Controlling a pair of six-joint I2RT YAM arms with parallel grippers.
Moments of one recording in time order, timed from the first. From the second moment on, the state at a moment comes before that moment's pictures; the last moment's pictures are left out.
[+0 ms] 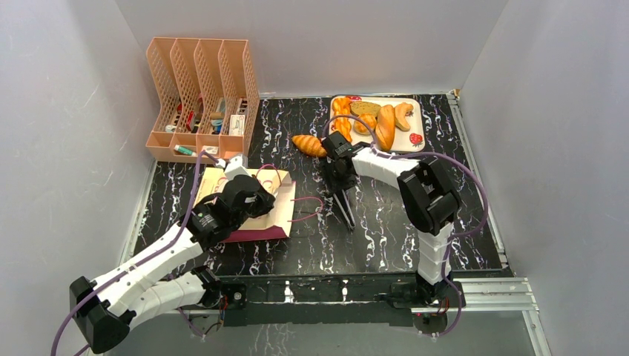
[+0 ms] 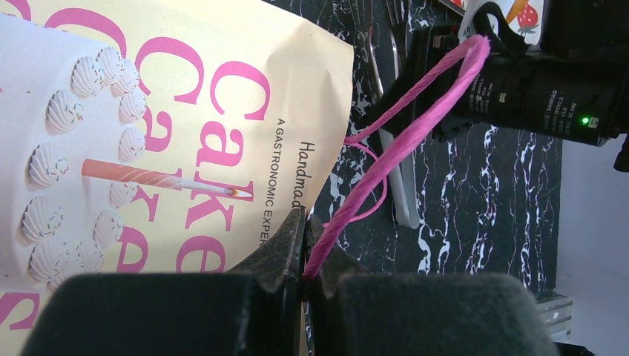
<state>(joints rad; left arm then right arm) -0.79 0.90 0.76 -0.54 -0.37 -0.91 0.60 1.95 1.35 -0.58 0.02 0.24</state>
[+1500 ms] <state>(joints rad) -0.79 0.79 0.73 -0.59 -0.38 -0.92 0.55 1.99 1.45 -0.57 -0.10 0.24</state>
